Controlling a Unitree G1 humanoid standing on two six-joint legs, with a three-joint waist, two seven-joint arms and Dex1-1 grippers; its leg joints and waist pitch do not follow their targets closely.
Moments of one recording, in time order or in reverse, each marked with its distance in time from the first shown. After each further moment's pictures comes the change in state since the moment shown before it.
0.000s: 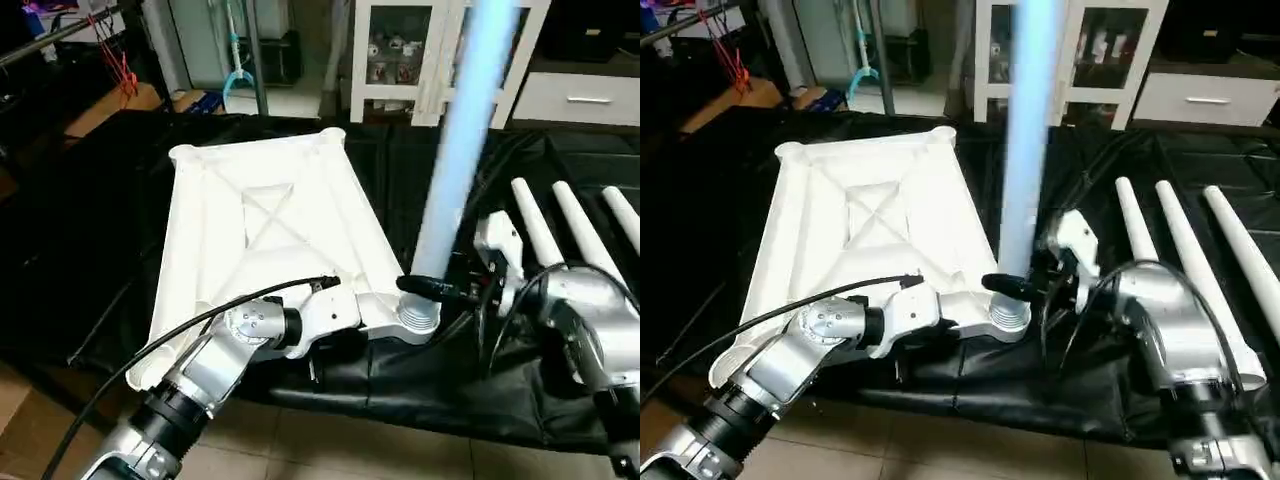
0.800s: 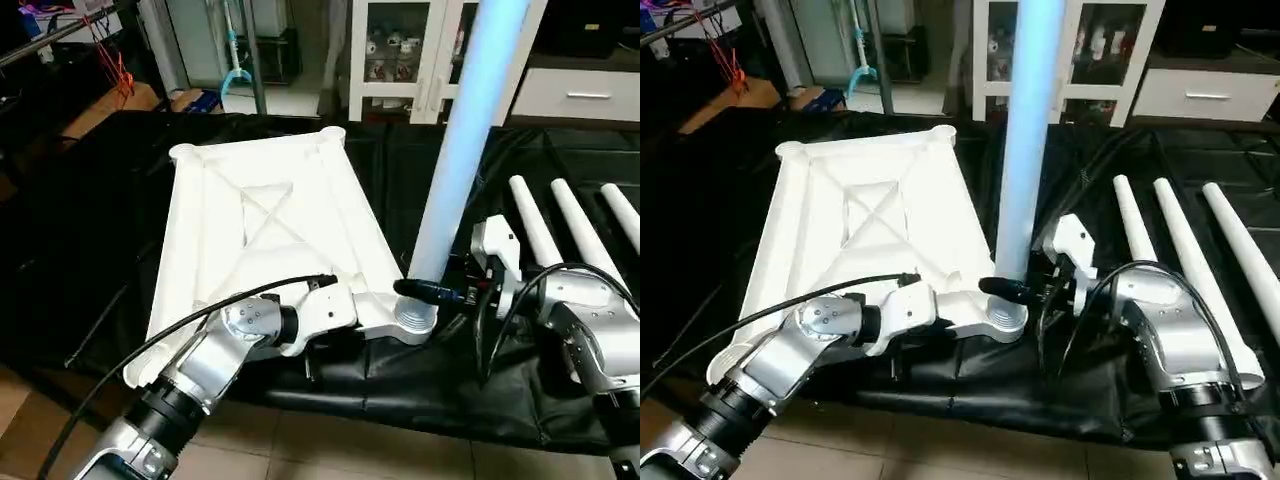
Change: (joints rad) left arm -0.011 0.015 0.004 0.004 -0.004 0.001 -0.031; right arm -0.010 -0.009 0.020 -0.024 -0.002 0.022 0.011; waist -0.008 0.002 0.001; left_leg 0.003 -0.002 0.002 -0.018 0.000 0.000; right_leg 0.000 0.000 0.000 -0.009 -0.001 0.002
